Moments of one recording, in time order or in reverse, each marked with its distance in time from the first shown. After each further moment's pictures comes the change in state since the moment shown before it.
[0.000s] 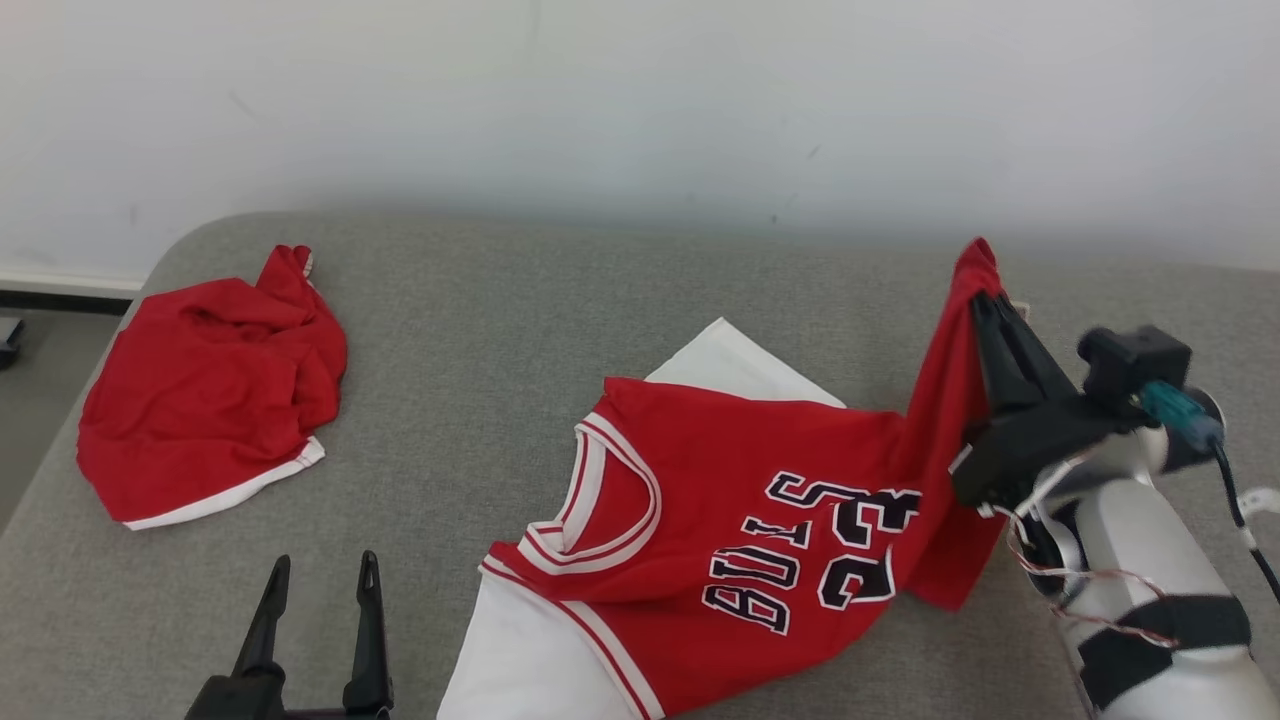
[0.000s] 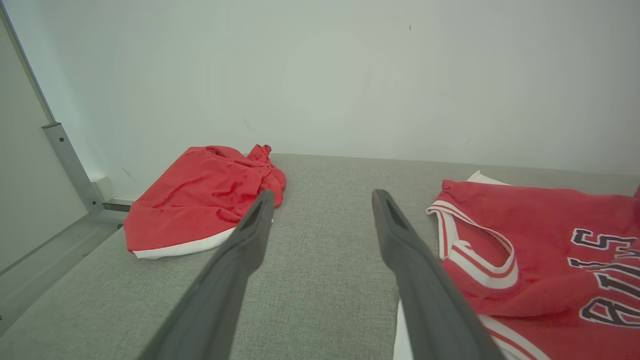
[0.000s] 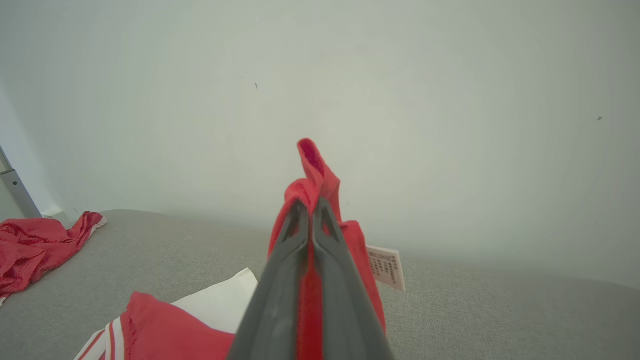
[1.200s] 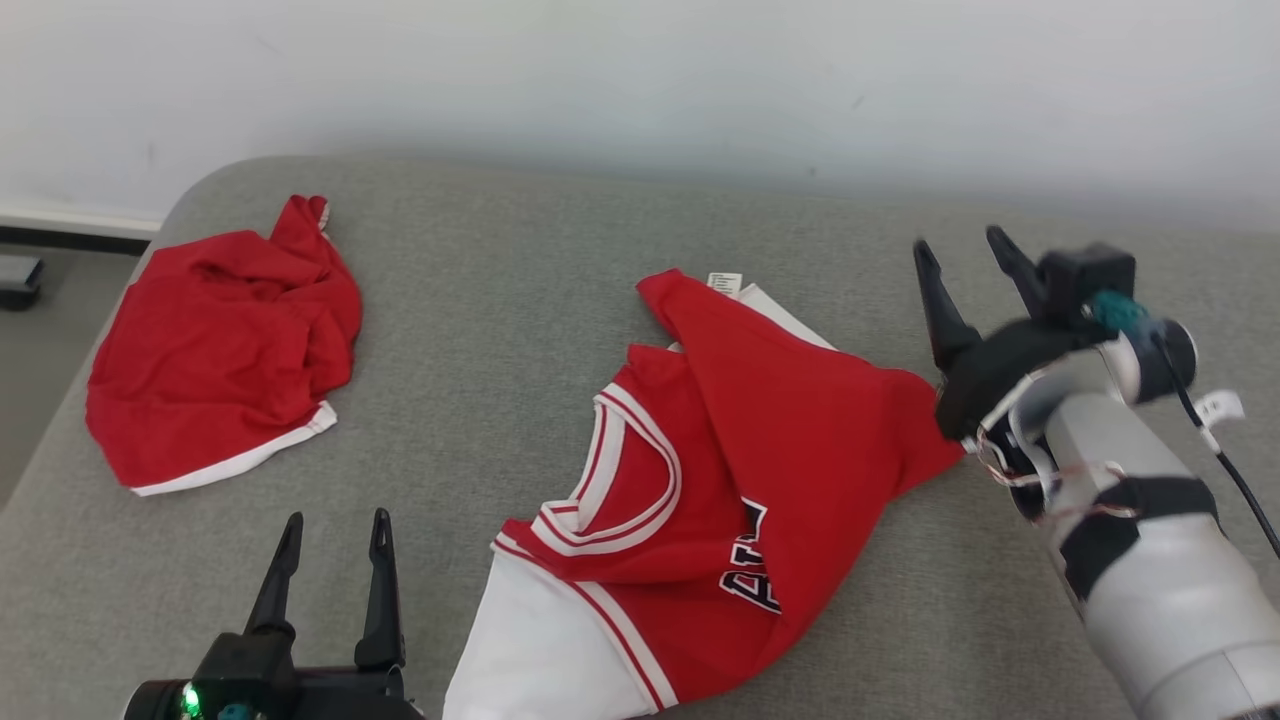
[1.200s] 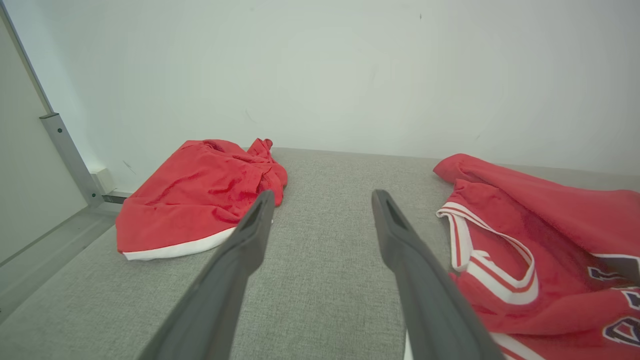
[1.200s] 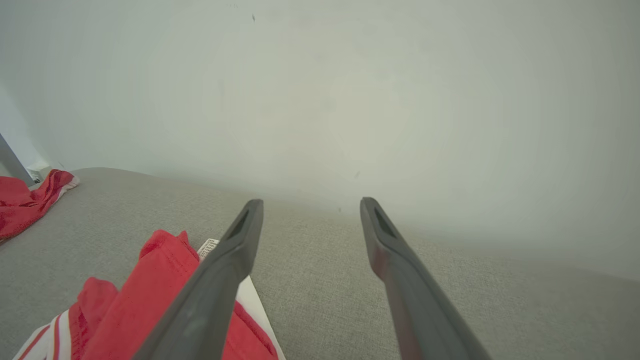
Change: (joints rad) left arm -0.086 -0.002 -0.030 0.038 -0.025 0.010 0.000; right arm -0.400 -0.002 0.224 0.589 0.071 0.000 -0.147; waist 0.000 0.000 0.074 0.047
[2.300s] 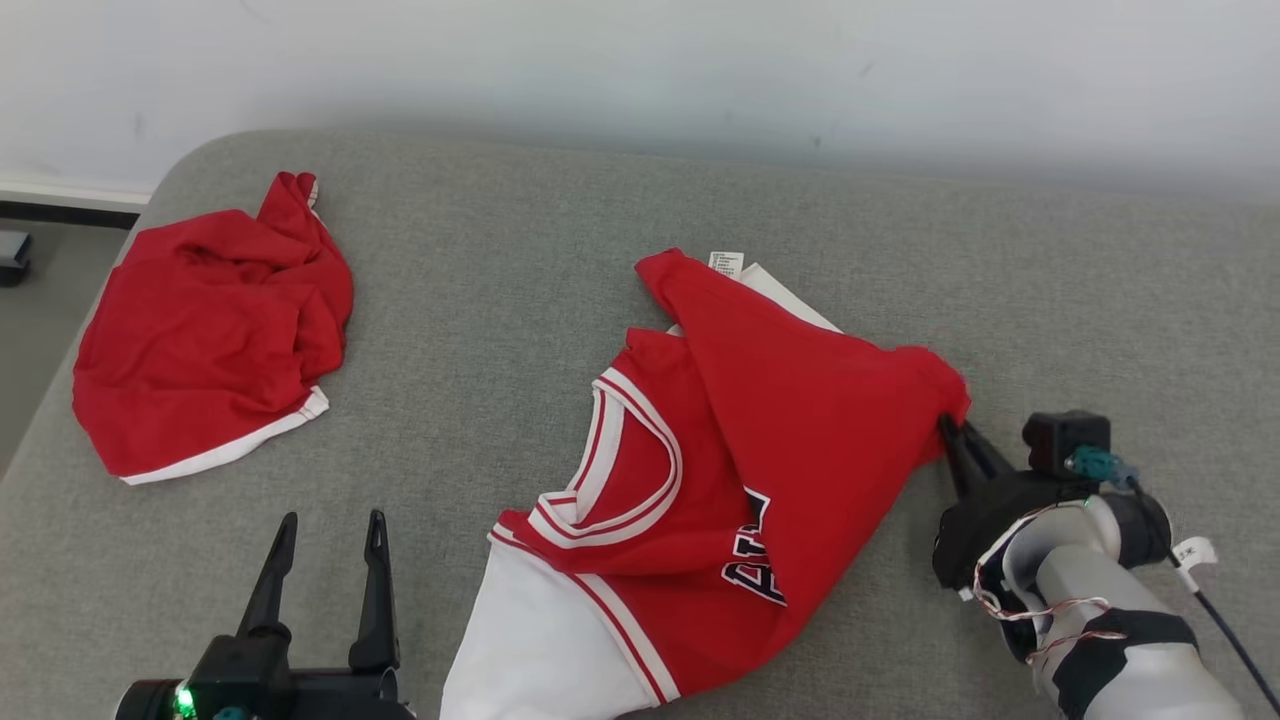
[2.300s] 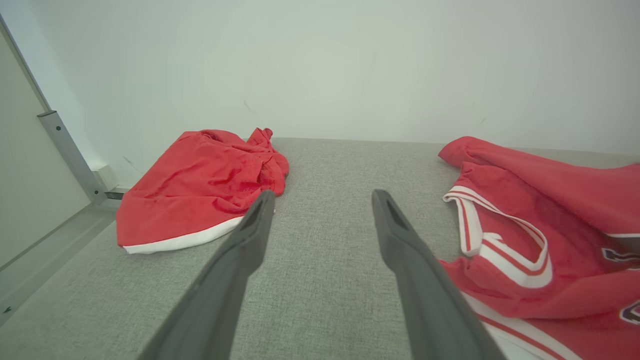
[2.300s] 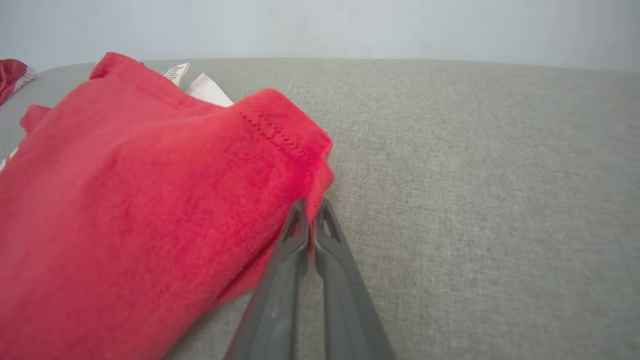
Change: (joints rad) left arm 0.011 0.000 0.019 -0.018 0.032 -0.018 0.000; right arm 0.220 0.007 0.013 0.068 0.113 0.000 -0.002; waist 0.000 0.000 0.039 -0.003
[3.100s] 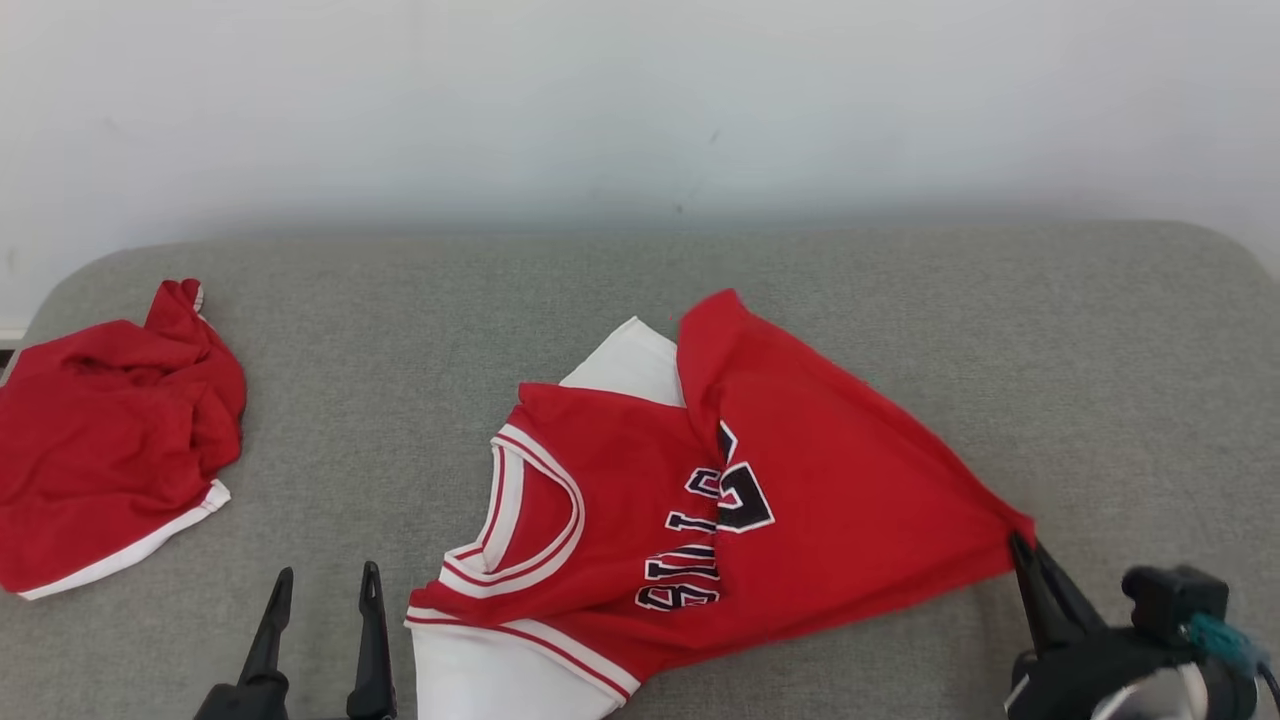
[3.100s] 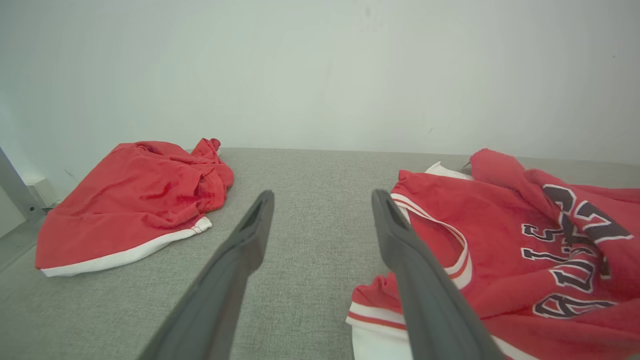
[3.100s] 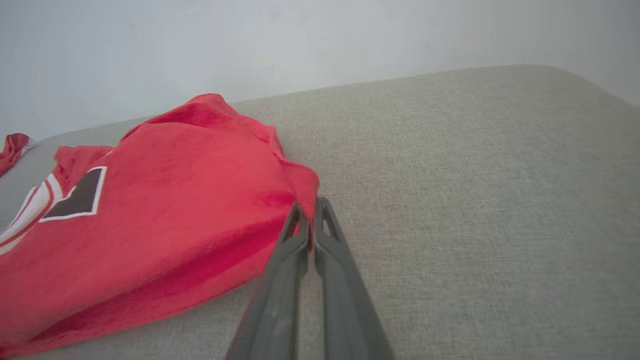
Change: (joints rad) left arm 0.074 0.000 0.001 -0.001 -0.028 0.031 0.000; right arm 0.509 -0.066 -0.221 -0.648 0.014 0.000 0.107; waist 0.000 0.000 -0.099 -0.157
